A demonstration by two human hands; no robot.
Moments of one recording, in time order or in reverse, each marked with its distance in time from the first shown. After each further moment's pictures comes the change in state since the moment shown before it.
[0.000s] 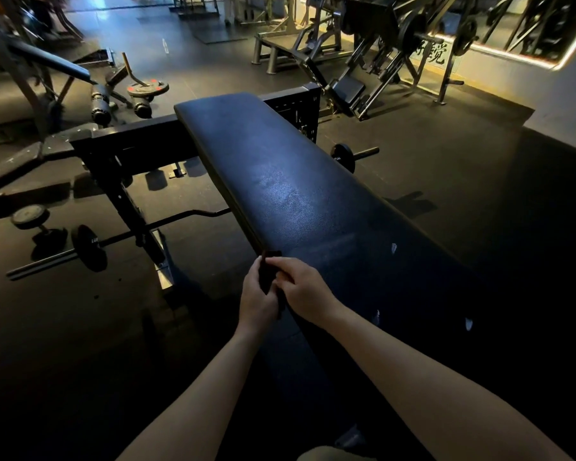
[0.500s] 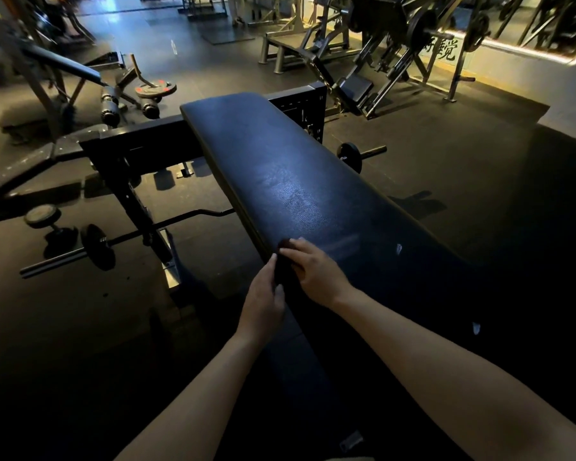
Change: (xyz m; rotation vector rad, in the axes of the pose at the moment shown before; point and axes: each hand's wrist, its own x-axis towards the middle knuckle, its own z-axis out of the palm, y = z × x) left_hand -0.004 0.003 -0.001 0.296 -0.115 0.203; right_hand 0.035 0.042 -0.017 -0.376 -0.033 -0.123
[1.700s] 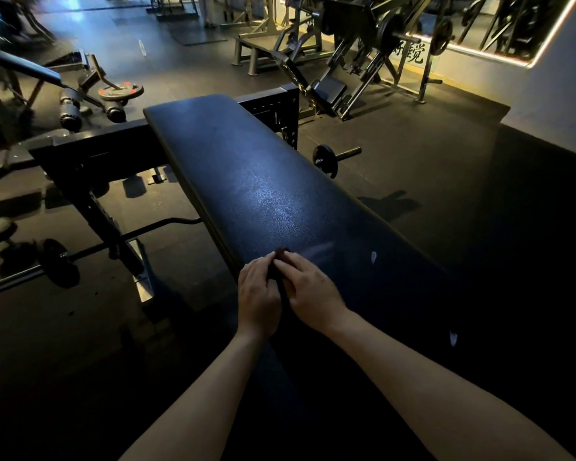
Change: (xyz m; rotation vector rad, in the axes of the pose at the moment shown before) left_hand 0.045 0.021 0.052 0.015 0.183 0.048; right_hand -0.020 0.028 -0.014 -0.079 0.067 0.013
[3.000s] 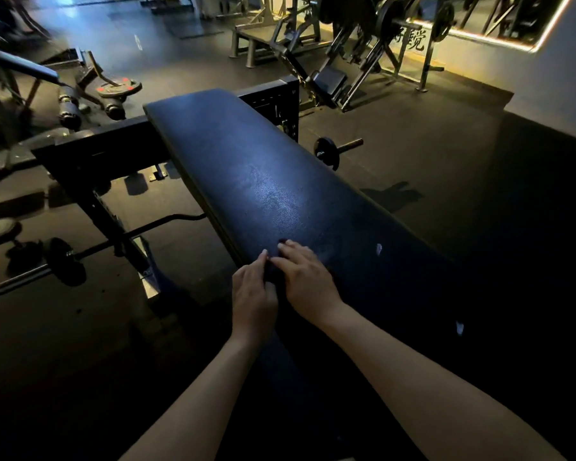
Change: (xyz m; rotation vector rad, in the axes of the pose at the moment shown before) left_hand -0.015 -0.004 -0.026 0.093 -0.038 -0.045; right_hand 0.005 -0.028 0.002 -0.080 0.047 -0.006
